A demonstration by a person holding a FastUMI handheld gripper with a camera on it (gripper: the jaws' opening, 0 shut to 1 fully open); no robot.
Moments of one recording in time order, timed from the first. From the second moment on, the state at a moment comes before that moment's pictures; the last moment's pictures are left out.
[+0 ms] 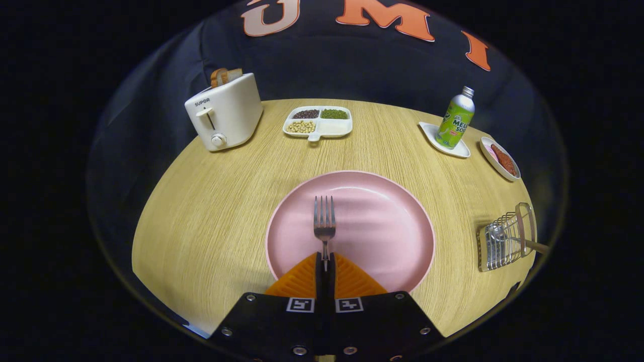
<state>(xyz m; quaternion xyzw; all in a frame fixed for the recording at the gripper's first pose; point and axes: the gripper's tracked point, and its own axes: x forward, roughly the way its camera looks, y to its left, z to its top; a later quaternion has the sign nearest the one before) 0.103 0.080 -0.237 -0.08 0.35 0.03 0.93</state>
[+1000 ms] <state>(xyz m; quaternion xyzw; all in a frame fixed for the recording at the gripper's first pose) 0.042 -0.066 -0.114 -0.10 0.38 0.02 0.92</state>
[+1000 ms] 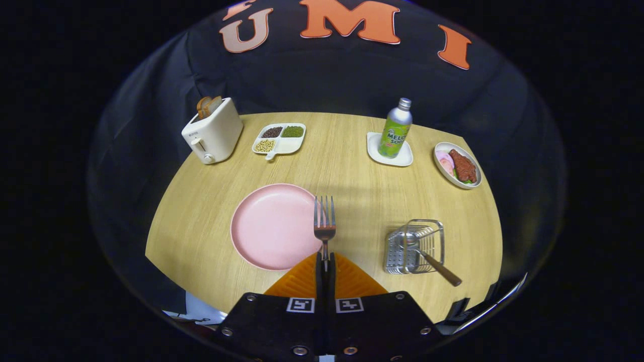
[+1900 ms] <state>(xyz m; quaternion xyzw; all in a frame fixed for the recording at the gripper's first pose) 0.020 -0.199 -0.112 -0.19 0.53 0.01 0.82</state>
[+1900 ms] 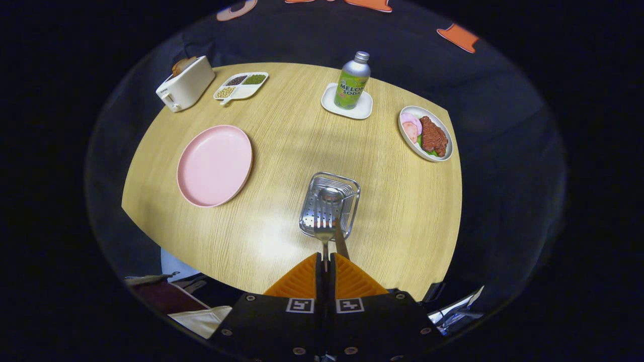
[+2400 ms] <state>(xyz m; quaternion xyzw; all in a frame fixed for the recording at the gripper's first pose) 0.061 -0.211 -0.144 -0.26 0.60 0.05 0.75</state>
